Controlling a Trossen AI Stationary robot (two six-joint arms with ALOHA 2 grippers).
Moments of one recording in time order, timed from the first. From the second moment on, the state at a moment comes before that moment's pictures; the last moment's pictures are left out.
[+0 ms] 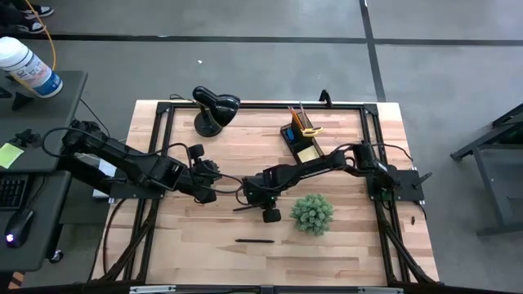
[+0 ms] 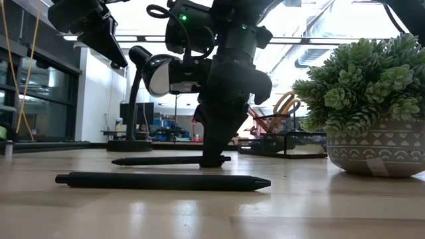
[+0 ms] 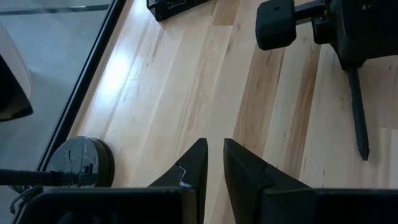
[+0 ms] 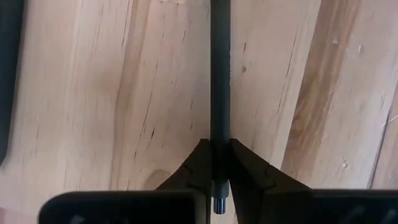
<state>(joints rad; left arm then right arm) -0.25 1.19 0.90 -0.82 -0.67 -0.37 0.12 2.24 1.62 -0.71 -0.17 -0.04</state>
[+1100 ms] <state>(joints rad) -0.25 1.19 0.90 -0.84 -0.67 -0.37 -0.09 1.98 1.62 -1.01 0.07 -0.12</state>
